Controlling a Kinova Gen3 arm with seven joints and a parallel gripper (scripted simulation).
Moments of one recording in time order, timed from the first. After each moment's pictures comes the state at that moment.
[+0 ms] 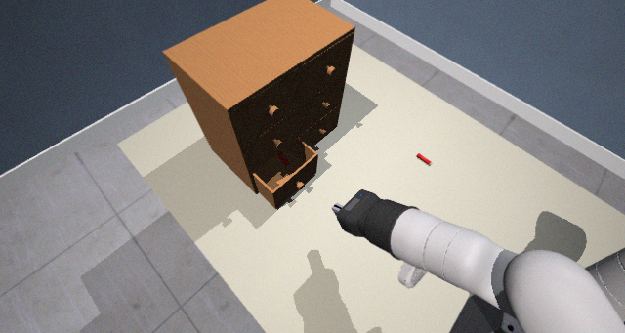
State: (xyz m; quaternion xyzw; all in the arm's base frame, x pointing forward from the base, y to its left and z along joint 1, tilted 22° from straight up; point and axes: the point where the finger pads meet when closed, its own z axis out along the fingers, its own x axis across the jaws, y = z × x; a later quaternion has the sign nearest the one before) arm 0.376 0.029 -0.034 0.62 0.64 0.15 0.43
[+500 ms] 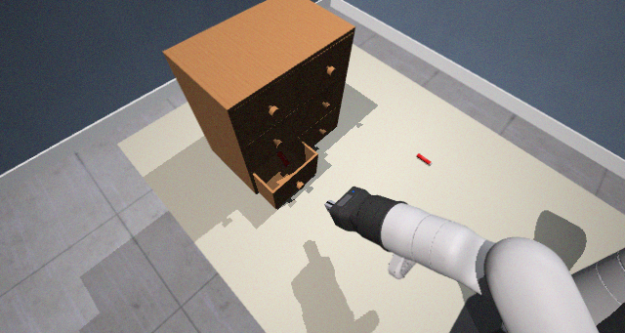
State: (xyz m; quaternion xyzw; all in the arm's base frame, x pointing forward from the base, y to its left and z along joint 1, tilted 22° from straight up) arm 0.393 0.020 -0.048 0.62 0.64 0.16 0.43
